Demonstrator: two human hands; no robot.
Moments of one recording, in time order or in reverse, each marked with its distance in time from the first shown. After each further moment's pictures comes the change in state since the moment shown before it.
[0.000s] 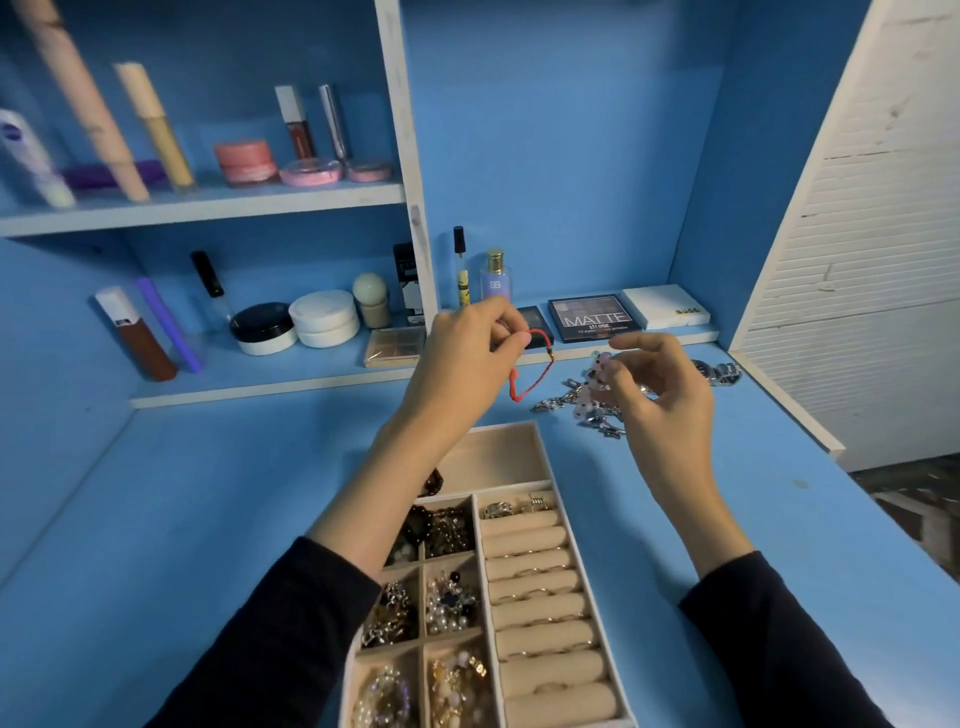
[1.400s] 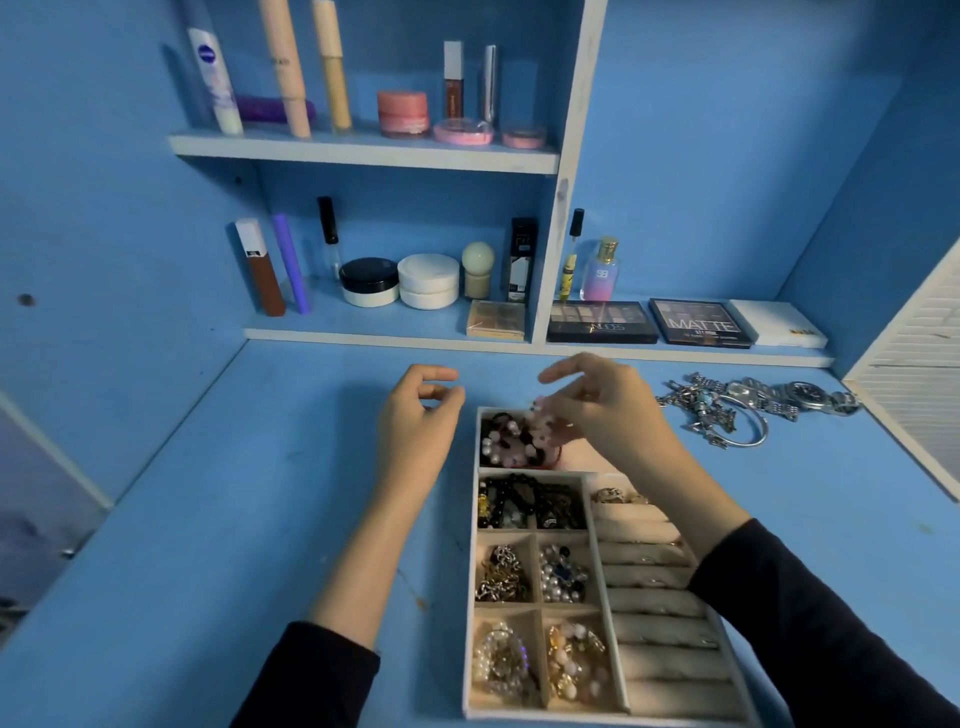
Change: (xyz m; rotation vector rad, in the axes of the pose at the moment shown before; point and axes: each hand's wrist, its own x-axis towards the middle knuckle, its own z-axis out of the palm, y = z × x) left_hand -0.079 -0.111 -0.049 -0.342 0.409 -0.471; right_hand -0.026 -0.025 0.095 -0.259 -0.619 0.205
